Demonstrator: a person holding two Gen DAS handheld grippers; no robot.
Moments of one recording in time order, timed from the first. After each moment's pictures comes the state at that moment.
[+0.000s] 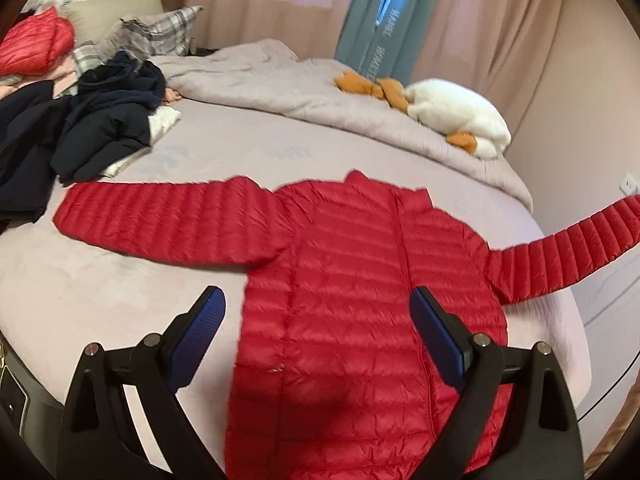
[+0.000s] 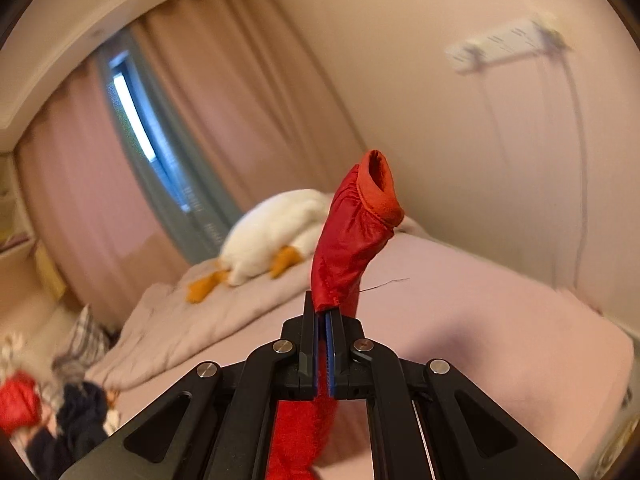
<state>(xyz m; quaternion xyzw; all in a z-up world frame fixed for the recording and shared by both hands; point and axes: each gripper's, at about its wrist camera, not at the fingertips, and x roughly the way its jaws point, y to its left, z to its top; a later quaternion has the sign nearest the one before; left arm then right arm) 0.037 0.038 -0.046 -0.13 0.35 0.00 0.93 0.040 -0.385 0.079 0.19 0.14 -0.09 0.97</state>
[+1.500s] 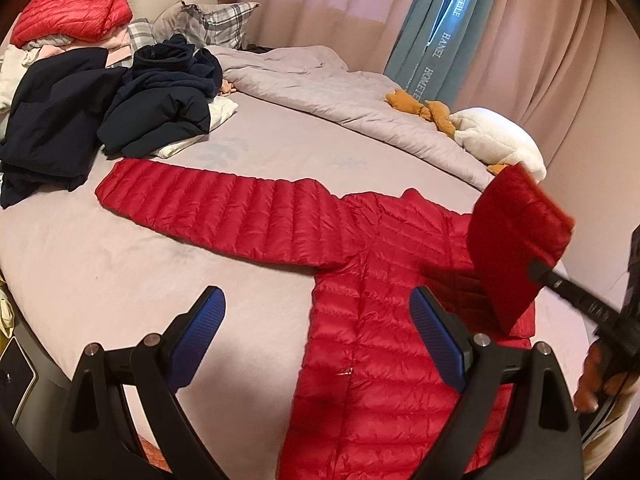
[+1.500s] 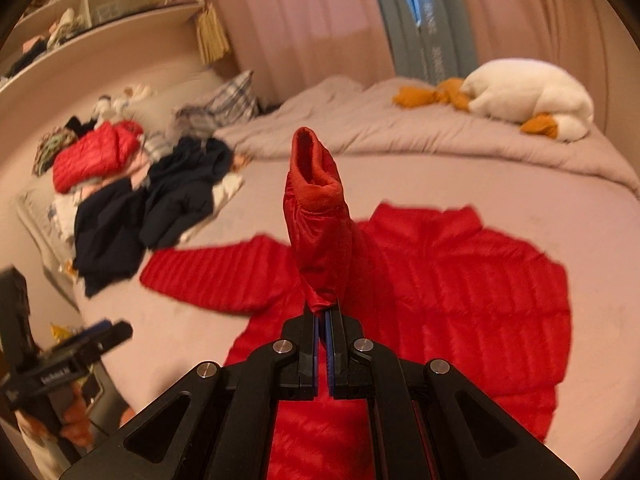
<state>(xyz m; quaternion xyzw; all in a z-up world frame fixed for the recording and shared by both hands) 0.019 0.101 -0.062 -0.17 0.34 0.06 0.92 0.099 -0.131 -0.046 -0.02 0.38 0.26 0.89</state>
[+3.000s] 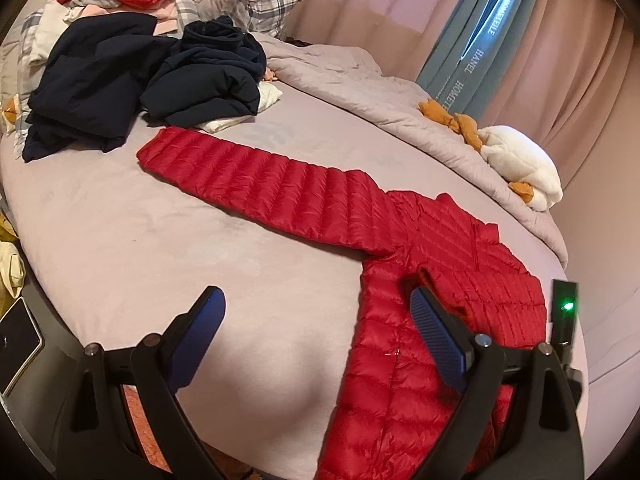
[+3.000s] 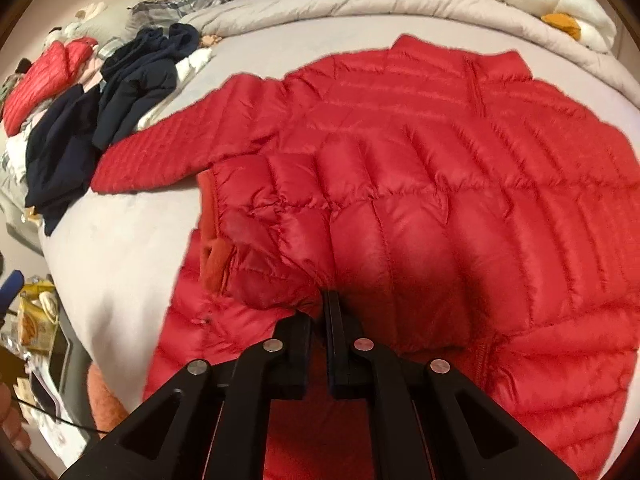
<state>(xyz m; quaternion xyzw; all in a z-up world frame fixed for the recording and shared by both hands) -0.021 0.151 -0.084 -0.22 0.34 0.09 0.91 0.098 -0.077 -0.157 -0.05 0.54 0.21 0.81</state>
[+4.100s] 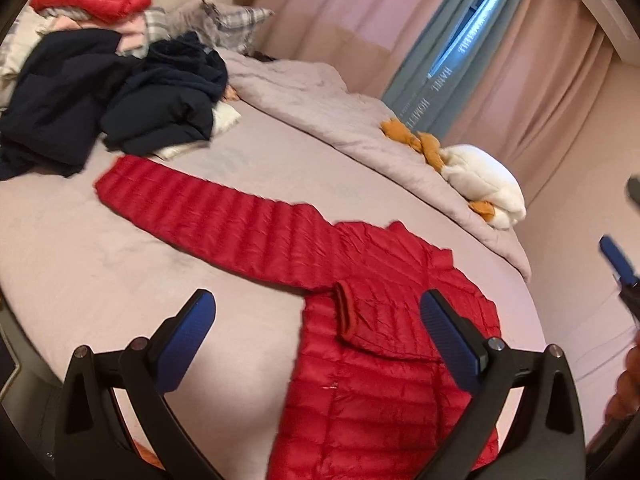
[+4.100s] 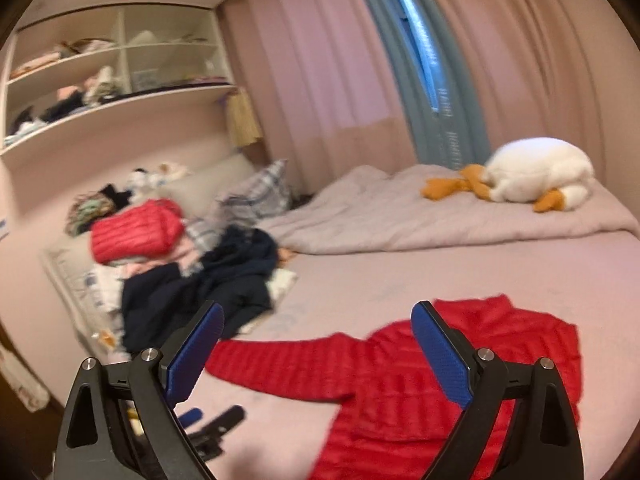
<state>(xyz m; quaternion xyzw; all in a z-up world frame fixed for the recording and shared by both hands) 0.010 0.135 -0.047 -0.25 0.31 0.03 0.92 0.049 -0.074 0.043 0.05 0.24 0.26 0.94</state>
